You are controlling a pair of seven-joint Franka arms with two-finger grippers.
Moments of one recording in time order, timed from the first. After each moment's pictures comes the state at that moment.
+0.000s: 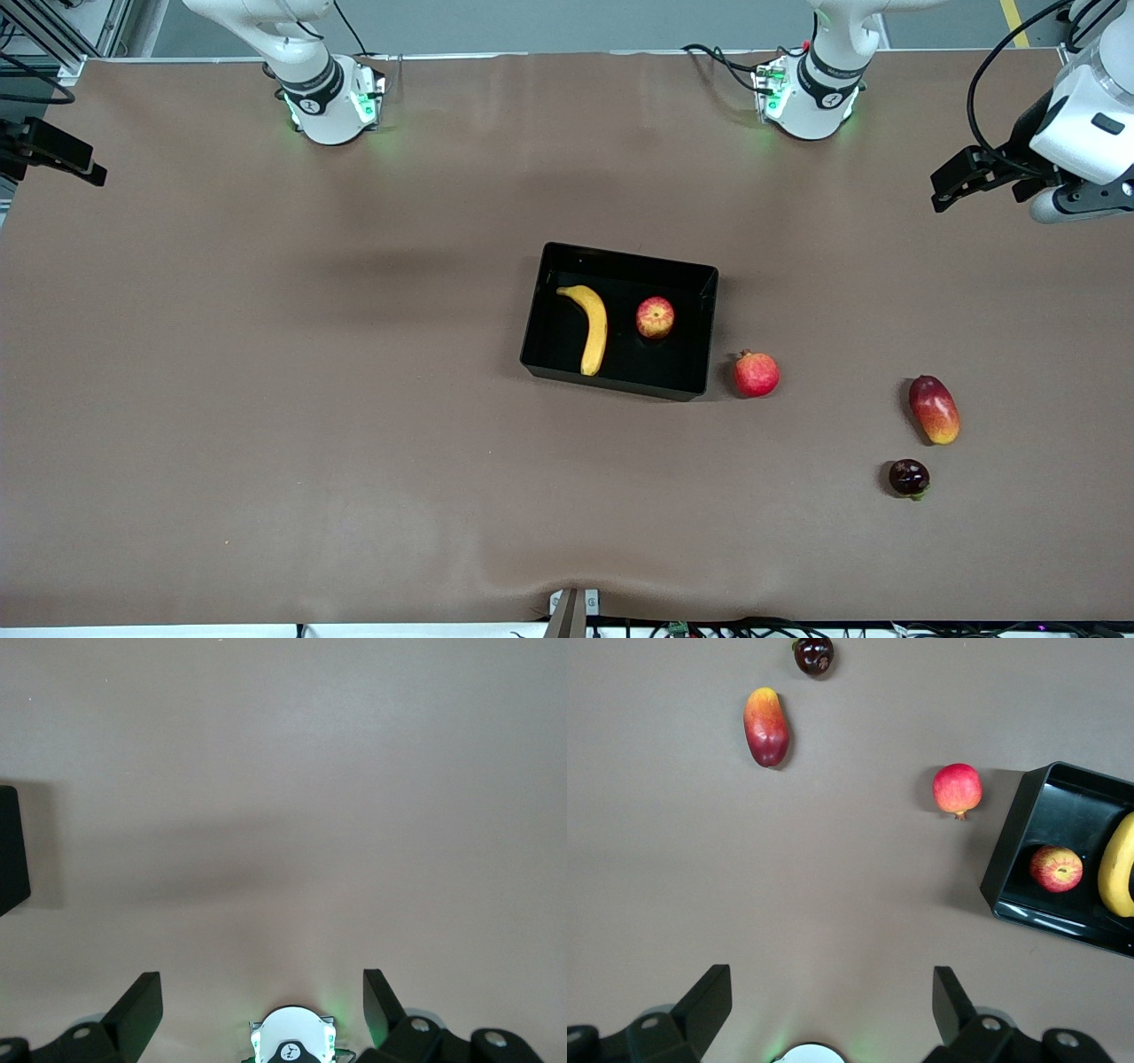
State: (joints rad) left arm 0.02 -0.08 -0.15 -1.62 0.02 1.49 -0.22; right arm -0.06 -0.02 -0.01 -1.44 0.01 1.28 0.03
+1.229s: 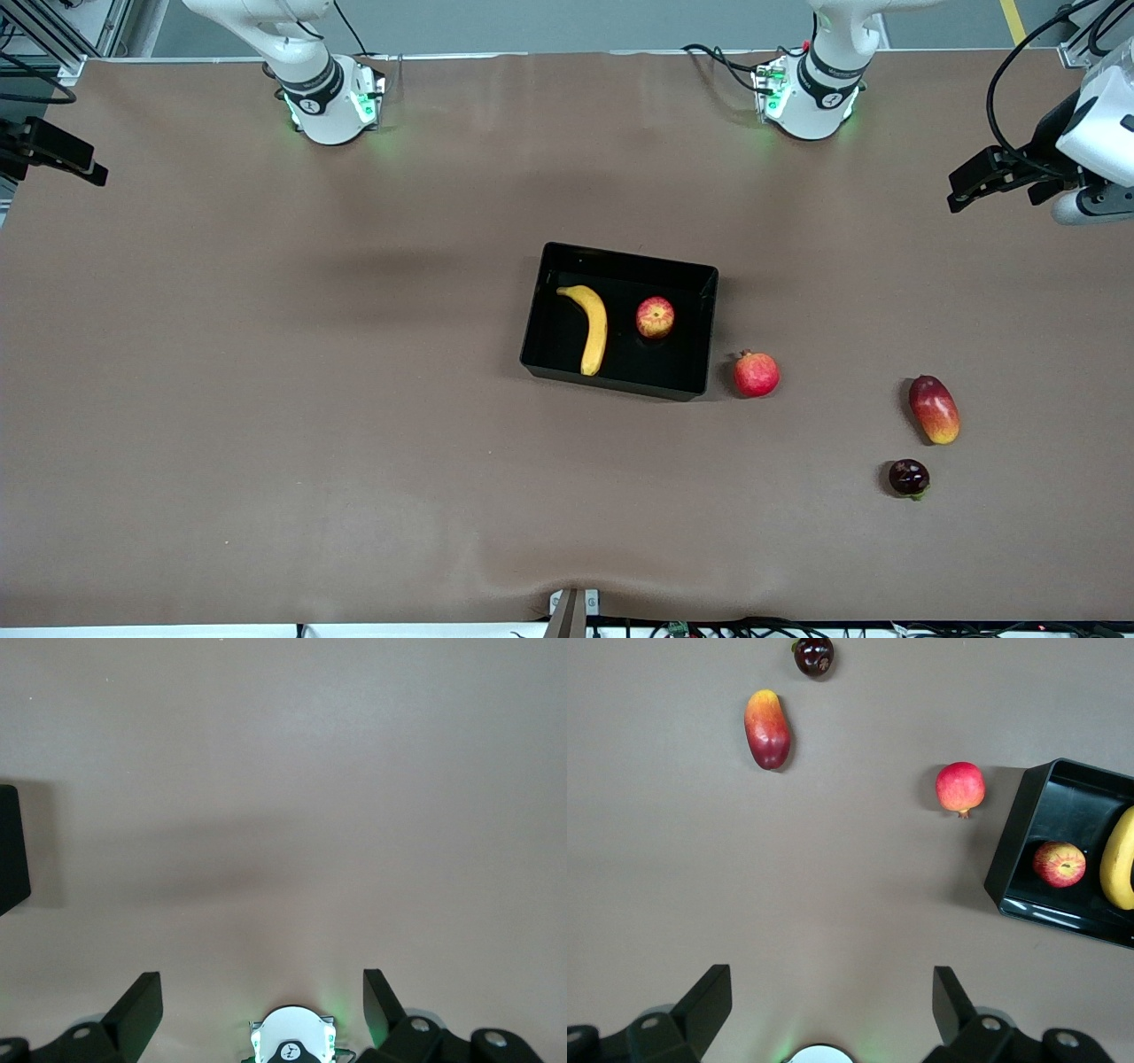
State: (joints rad) left arm 0.05 -0.08 -0.14 -1.61 0.01 1.49 -0.16; right arm -0.06 -0.02 -0.01 -1.44 0.01 1.28 0.03
